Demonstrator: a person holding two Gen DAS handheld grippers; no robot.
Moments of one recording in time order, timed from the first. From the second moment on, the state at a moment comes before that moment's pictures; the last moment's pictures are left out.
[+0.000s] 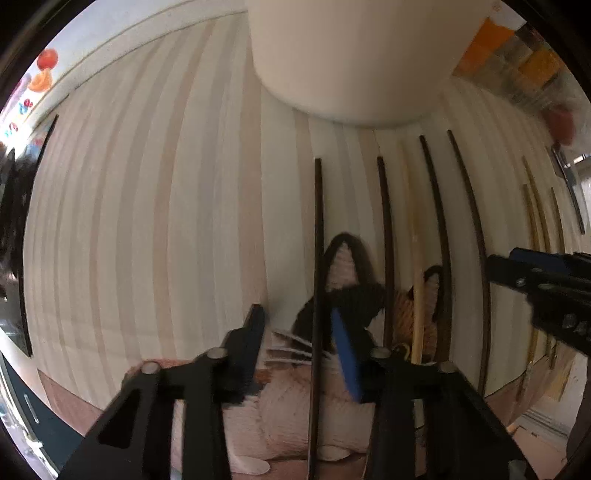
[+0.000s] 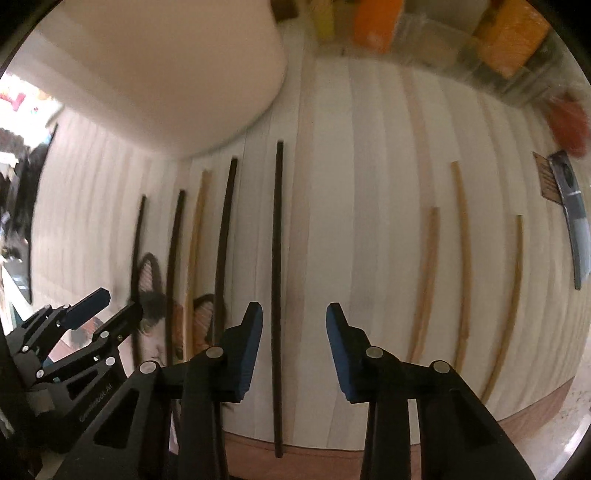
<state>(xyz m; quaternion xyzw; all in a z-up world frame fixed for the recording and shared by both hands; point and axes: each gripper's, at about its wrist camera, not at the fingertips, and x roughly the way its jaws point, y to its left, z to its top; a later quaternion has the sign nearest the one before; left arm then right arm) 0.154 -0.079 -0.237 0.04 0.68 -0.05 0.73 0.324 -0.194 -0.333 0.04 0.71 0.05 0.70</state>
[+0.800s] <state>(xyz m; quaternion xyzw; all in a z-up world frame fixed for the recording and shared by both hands) 0.172 0.012 -0.265 -0.09 0.71 0.00 0.70 0.345 -0.229 -0.351 0.03 0.76 0.02 0.65</state>
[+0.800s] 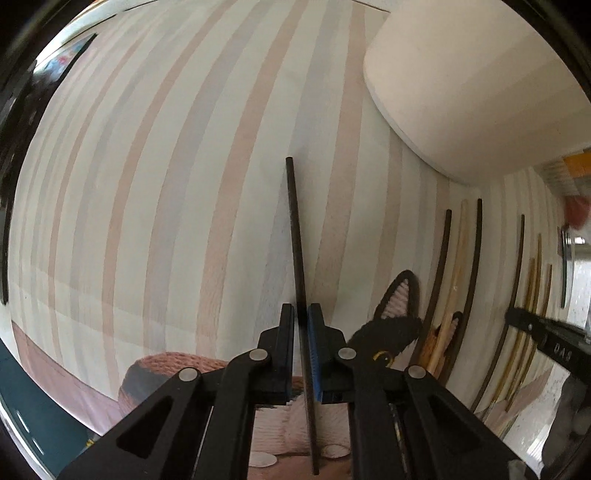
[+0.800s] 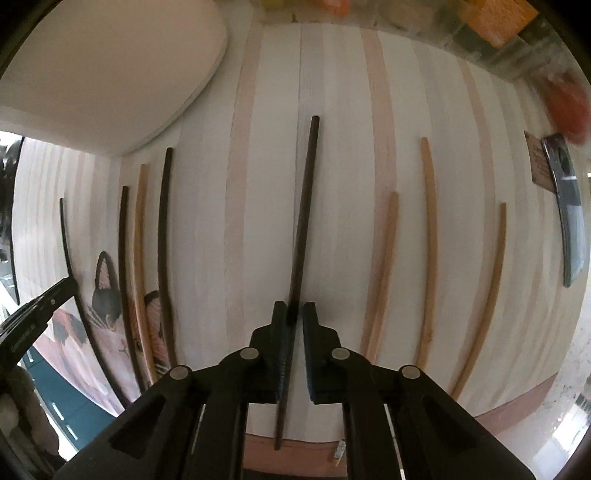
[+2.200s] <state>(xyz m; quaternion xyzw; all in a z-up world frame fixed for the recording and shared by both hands) 0.145 0.000 -0.118 -0.08 0.56 0.04 0.82 0.309 -0.226 -0.236 0.06 0.62 0.04 0.78</state>
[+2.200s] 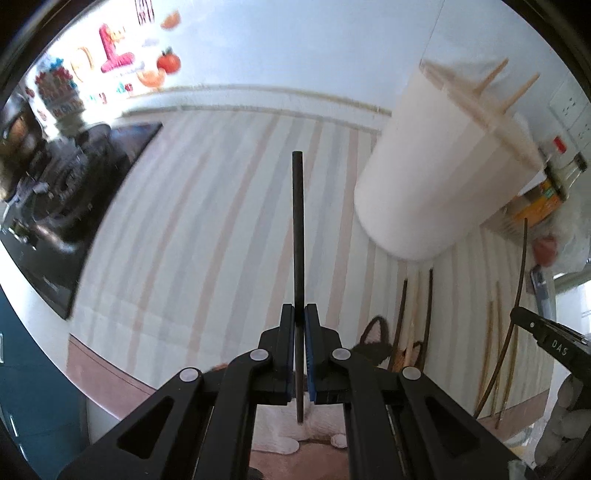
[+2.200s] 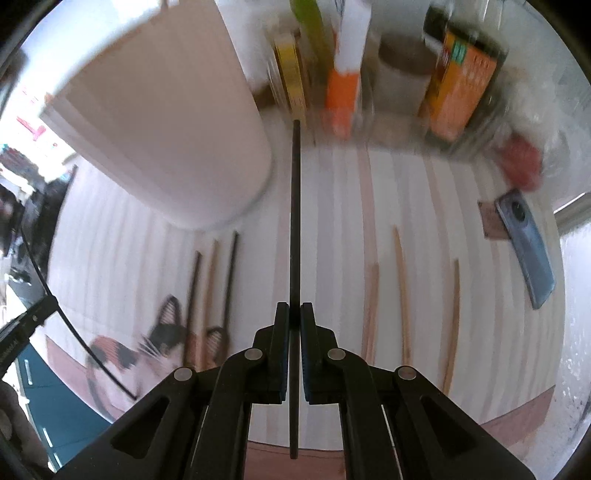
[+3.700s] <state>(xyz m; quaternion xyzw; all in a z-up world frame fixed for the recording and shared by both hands) 0.314 -0.048 0.050 -0.09 0.43 -0.06 0.90 0.482 -0.176 -0.039 0.12 0.32 0.05 0.94</state>
